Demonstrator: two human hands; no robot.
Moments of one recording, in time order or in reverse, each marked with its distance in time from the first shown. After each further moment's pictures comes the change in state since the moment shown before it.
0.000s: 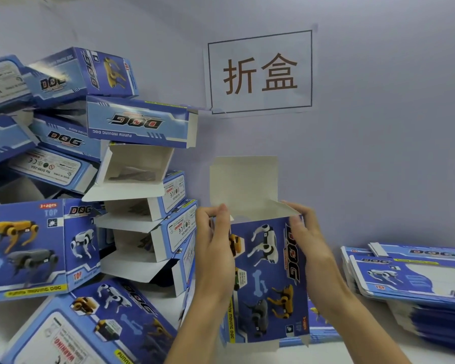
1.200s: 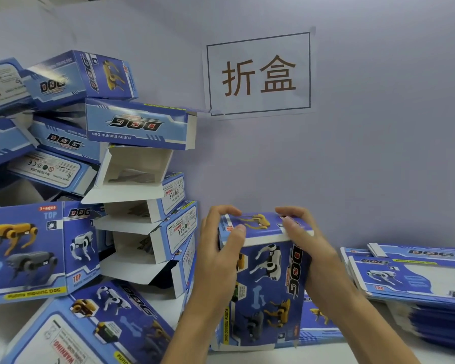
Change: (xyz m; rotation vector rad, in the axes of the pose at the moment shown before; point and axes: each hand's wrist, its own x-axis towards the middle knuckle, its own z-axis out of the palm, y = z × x) left_hand -0.008 0.003 -0.007 0.039 -0.203 0.052; right_hand -0.001 -0.011 -0.004 0.127 -0.053 0.148
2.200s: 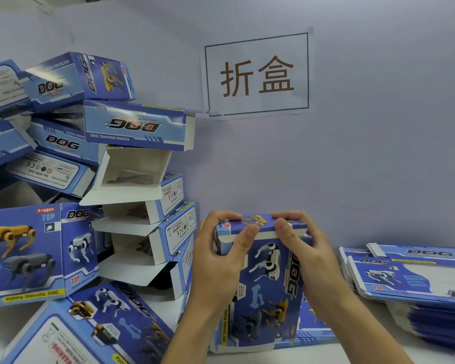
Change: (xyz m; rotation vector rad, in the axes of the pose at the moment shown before) left_hand 0.002 -0.007 -0.001 0.049 0.039 0.077; right_hand 0.000 0.004 0.006 -0.108 0.101 -0.137
